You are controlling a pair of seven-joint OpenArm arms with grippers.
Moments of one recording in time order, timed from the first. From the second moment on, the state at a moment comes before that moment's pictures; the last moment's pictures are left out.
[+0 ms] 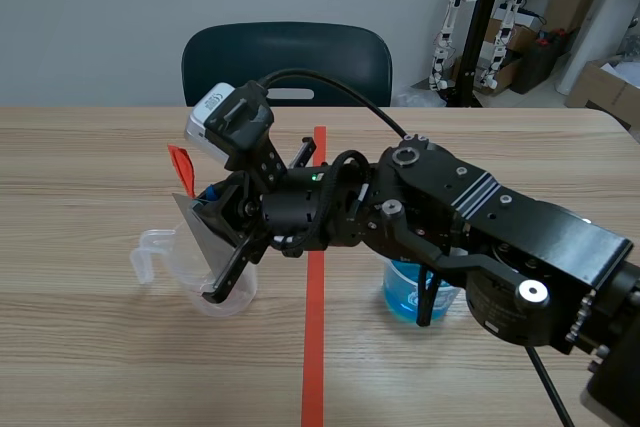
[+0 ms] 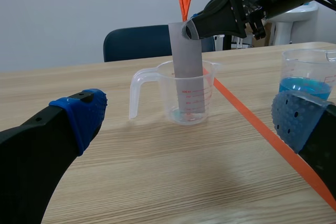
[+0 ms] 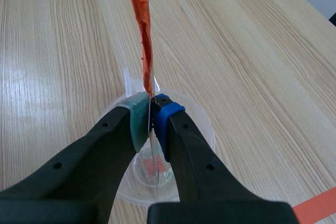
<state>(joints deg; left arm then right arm) 46.1 -5.3 -4.0 63.1 9.6 -6.5 -89.0 17.0 13.2 -46.2 77.6 11.8 27.9 -5.0</state>
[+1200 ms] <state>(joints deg) 46.1 -5.3 -4.0 63.1 9.6 -6.5 -89.0 17.0 11.7 -46.2 77.6 2.2 24.1 -6.4</state>
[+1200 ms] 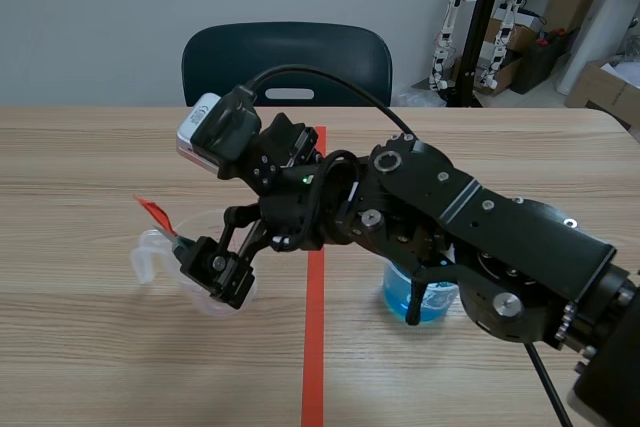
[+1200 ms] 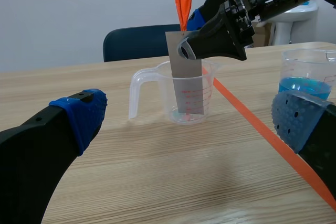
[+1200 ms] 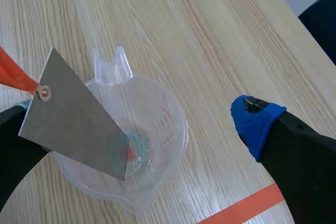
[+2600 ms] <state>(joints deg) 32.4 -12.6 -4.0 68.2 9.9 -12.7 -73.2 16.8 36.9 -28.9 110.2 30.5 25.8 -16.0</state>
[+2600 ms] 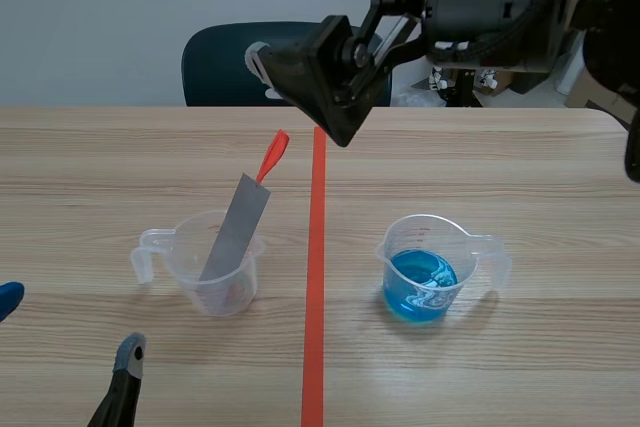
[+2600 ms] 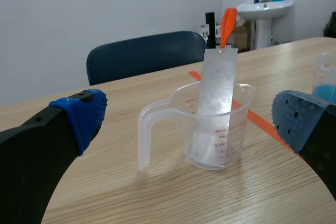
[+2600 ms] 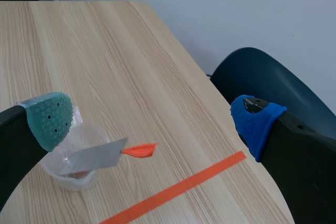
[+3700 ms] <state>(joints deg) 40.0 -17.3 -2.7 108.8 11.8 -24.9 -31.5 -24.6 35.0 22.4 113.2 13.6 21.7 -0.4</state>
